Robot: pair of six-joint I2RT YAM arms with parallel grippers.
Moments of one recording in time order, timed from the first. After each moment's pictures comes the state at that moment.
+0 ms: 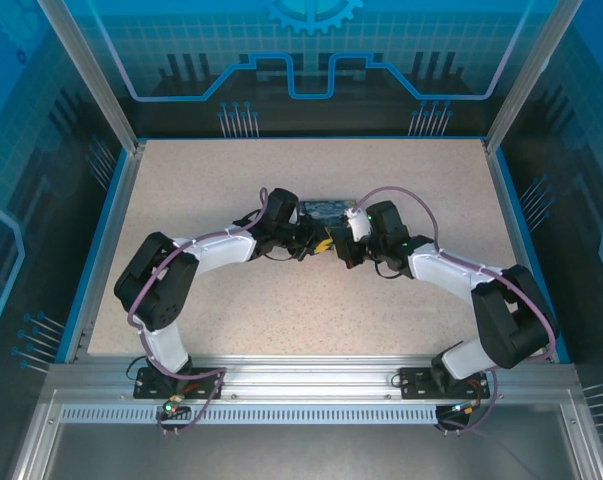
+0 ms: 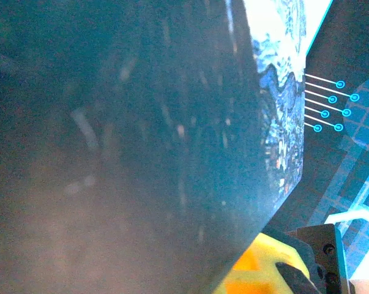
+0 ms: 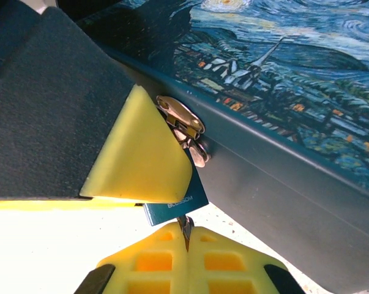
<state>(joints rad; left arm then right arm) -0.57 1.79 1.07 0.01 0.52 -1.37 0.46 1.48 0.79 -0.10 -0.38 0.13</state>
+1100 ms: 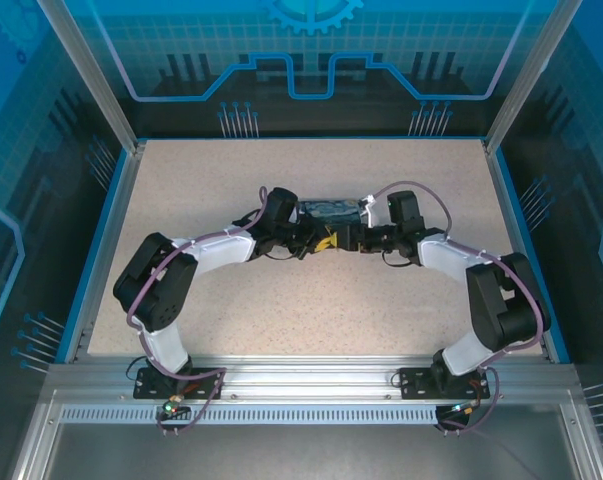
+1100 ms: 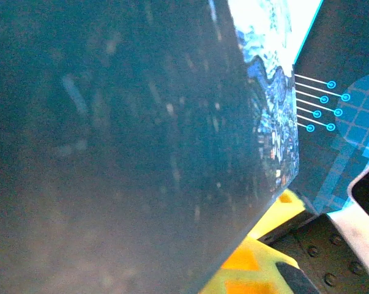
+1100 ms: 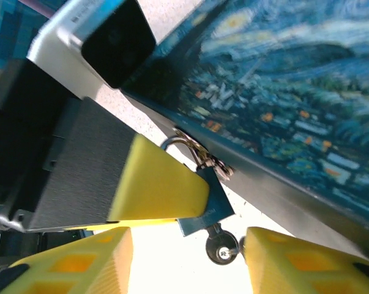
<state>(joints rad) -0.57 1.79 1.07 0.03 0.52 -1.37 0.29 1.56 0.82 0.00 -0.81 0.42</state>
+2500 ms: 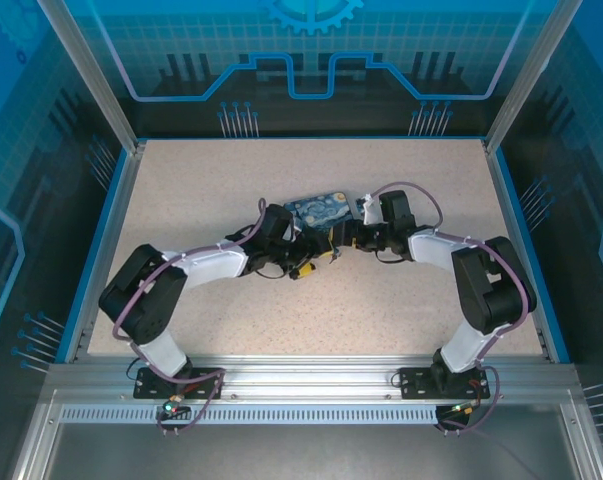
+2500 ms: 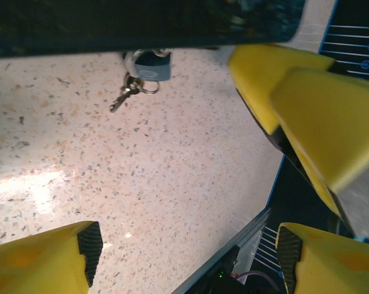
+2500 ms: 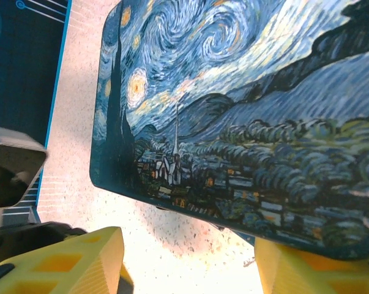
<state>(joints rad) -0.60 1.67 0.91 0.00 0.52 -1.18 0.31 1.69 0.87 0.05 -0.65 0.53</state>
